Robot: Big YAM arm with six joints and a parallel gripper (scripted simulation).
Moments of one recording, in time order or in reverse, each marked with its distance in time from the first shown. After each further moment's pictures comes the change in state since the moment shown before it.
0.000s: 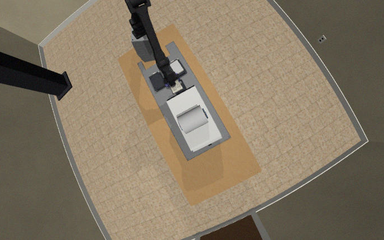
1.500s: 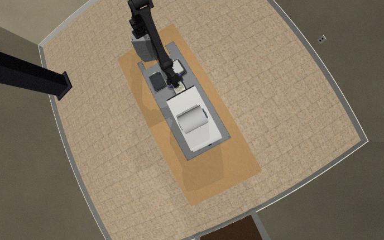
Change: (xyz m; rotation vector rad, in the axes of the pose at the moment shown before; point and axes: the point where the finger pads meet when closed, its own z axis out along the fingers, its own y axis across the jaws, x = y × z) arm -0.014 0.017 0.012 0.003 0.022 -0.001
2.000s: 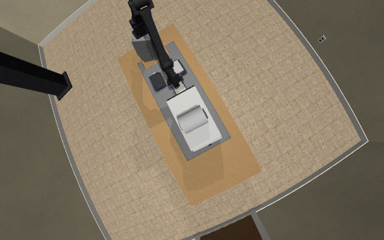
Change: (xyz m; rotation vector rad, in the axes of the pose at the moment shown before) arm -0.003 0.002 0.001 -0.002 0.001 -0.003
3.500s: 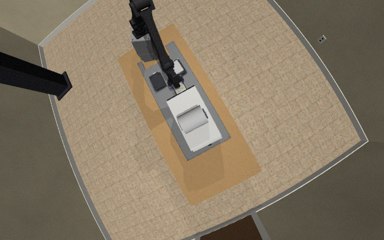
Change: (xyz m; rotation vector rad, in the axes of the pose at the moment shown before) arm 0.001 0.001 0.008 -0.001 -0.002 -0.002
